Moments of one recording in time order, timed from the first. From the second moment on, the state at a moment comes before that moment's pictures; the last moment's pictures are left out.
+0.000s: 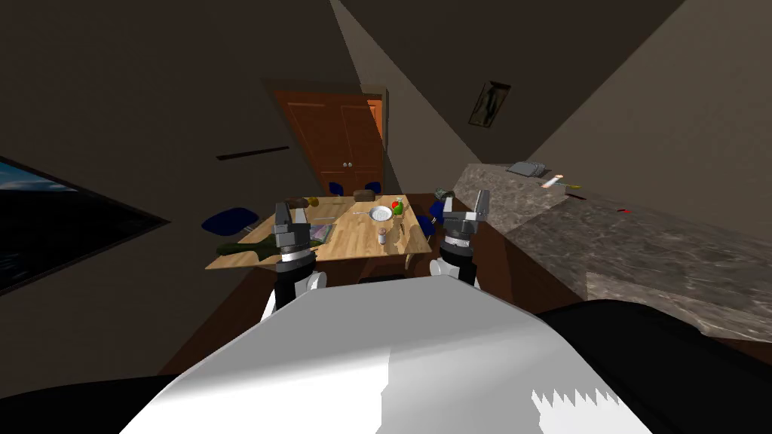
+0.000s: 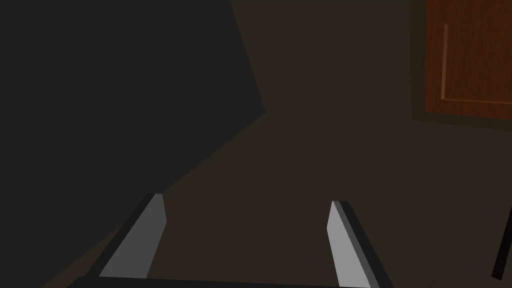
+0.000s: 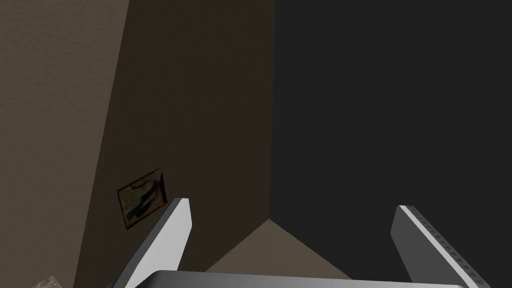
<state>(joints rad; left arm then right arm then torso) 0.51 0.04 0.02 -2.24 0.02 -0.58 -0.16 0.53 0.04 0.02 -2.34 -0.05 -0.58 -0.07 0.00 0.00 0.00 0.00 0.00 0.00</state>
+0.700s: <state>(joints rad) 0.51 0.04 0.02 -2.24 0.02 -0.58 -0.16 0.61 -0.16 0.03 -2.22 -0.03 -0.54 -0.17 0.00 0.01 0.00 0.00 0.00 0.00</state>
